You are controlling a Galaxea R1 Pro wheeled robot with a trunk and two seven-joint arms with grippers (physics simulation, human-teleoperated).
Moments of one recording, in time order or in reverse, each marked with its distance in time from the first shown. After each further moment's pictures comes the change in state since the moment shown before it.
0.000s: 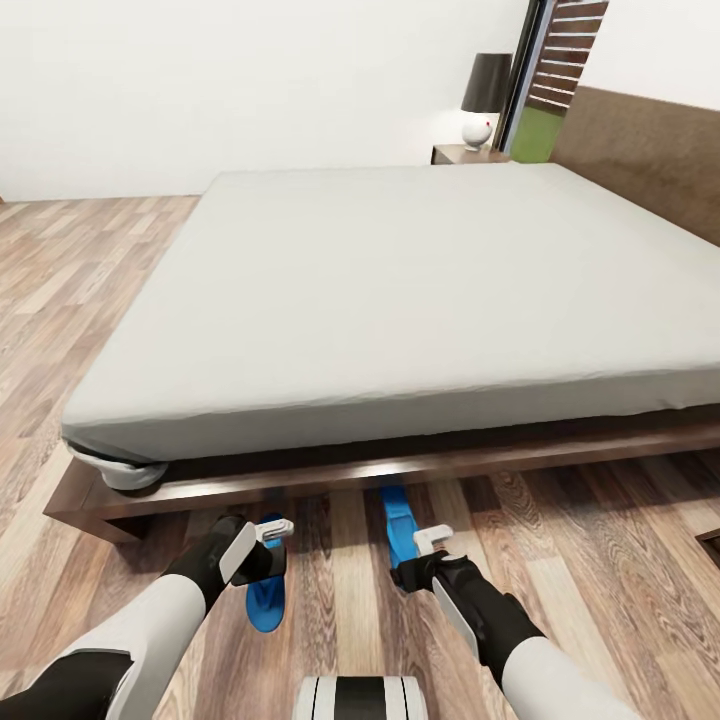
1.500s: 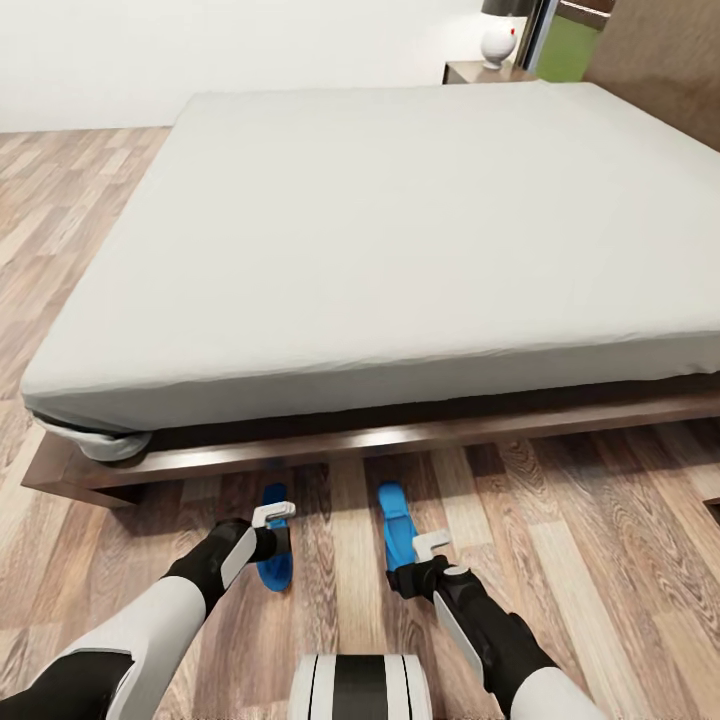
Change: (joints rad) left arm 0.000 0.000 -0.005 0.027 -0.073 -0.303 -0.120; right arm 0.089 -0.009 -0.001 -0.138 0.002 -0.019 -0.002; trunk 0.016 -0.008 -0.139
